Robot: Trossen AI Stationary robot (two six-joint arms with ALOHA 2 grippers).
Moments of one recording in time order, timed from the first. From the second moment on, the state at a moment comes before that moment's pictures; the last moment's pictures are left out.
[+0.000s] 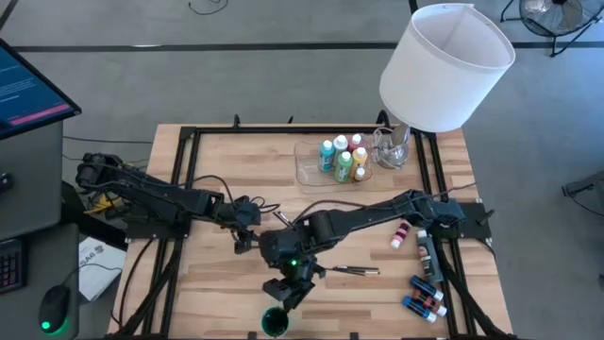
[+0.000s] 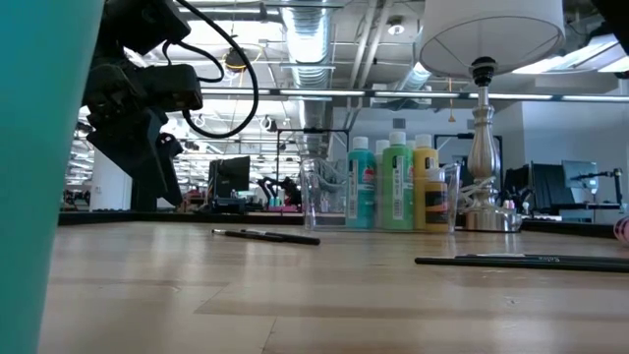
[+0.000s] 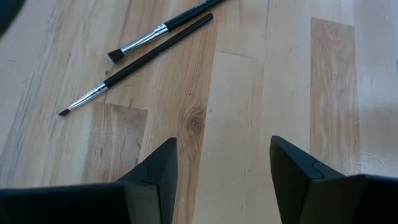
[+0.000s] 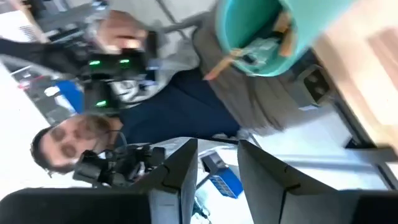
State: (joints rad) left arm -0.18 1.28 0.53 -0.19 -0.07 -0.32; right arm 0.31 2.31 2.36 -0.95 -0.78 1.31
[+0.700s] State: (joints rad) left arm -0.18 1.28 0.53 -0.18 -0.08 -0.33; right arm 0.48 1.97 2.36 -1.22 0.18 0.59
